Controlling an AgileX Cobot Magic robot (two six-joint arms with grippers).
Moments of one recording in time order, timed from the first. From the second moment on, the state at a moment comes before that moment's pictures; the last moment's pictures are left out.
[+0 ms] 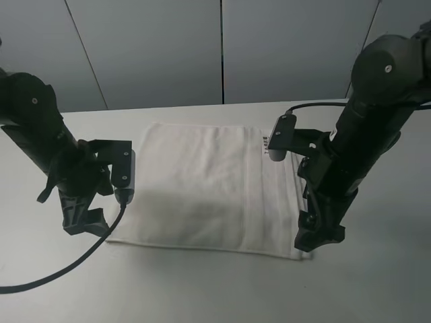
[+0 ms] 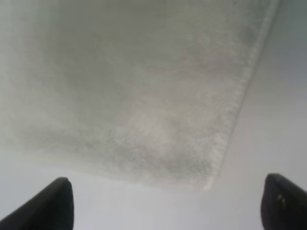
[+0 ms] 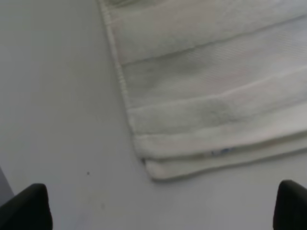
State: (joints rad) left arm -0.67 1.75 -0.85 -0.13 0.67 1.07; right arm 0.51 1.64 -0.82 0.24 0.86 -0.82
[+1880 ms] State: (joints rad) left arm -0.77 1.92 -0.86 -0.04 0.62 0.95; right arm 0.53 1.83 -0.74 0.17 0.62 -0.93
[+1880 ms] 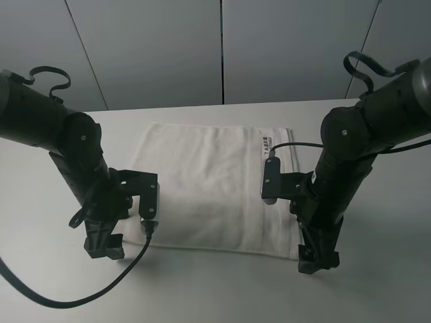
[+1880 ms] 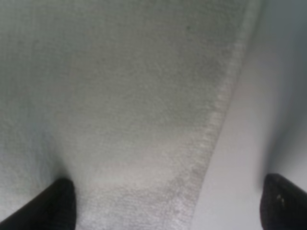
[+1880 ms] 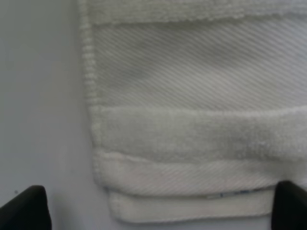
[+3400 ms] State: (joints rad) left arm -0.77 1.92 -0.86 -0.03 0.59 0.93; right arm 0.68 1.89 -0.76 -0.04 0.54 -0.77
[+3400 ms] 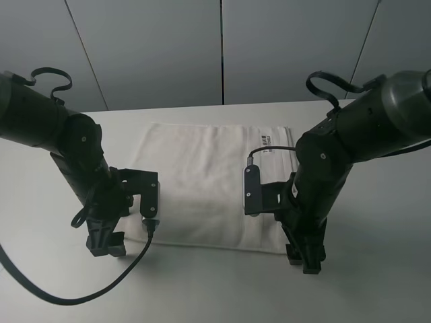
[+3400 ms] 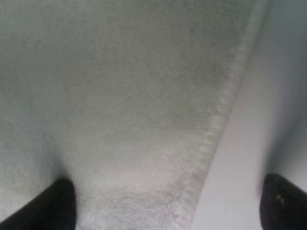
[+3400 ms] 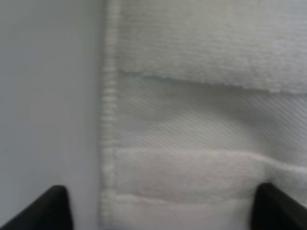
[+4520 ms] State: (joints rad) left arm -0.77 1.93 -0.87 0.09 0.50 0.79; right arm 0.68 1.89 -0.76 -0.05 0.49 -0.74
